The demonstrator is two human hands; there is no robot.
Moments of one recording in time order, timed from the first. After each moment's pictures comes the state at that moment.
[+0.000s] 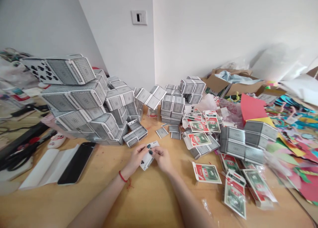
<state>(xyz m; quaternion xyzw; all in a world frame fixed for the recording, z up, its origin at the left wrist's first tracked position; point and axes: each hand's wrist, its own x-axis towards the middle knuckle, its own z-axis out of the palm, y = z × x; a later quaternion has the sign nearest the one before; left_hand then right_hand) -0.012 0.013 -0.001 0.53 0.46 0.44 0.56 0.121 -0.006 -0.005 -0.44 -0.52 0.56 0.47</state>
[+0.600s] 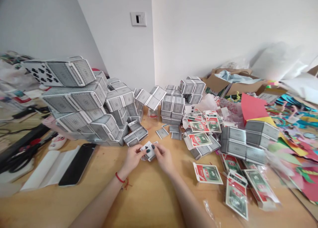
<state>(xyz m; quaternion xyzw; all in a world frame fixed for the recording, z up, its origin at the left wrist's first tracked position) -0.027 0.019 -0.006 0.55 0.49 0.43 0.51 0.121 -0.003 -0.001 -0.47 -0.52 0.50 0.52</state>
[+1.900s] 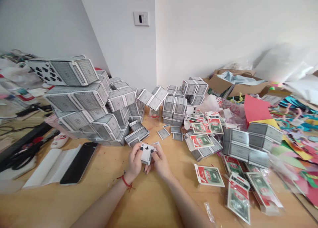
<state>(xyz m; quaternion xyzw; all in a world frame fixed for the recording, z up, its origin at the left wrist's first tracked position) -0.016 -0.005 0.005 0.53 0.48 0.53 0.45 0.098 -0.015 -0.001 -0.36 -0.38 0.70 0.48</state>
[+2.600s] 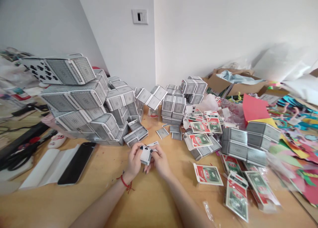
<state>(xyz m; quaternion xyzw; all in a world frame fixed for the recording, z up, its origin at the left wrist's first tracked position) -0.015 -0.003 0.001 0.53 0.49 0.52 0.46 0.100 -0.013 -0.005 -0.36 -0.36 0.71 0.49</state>
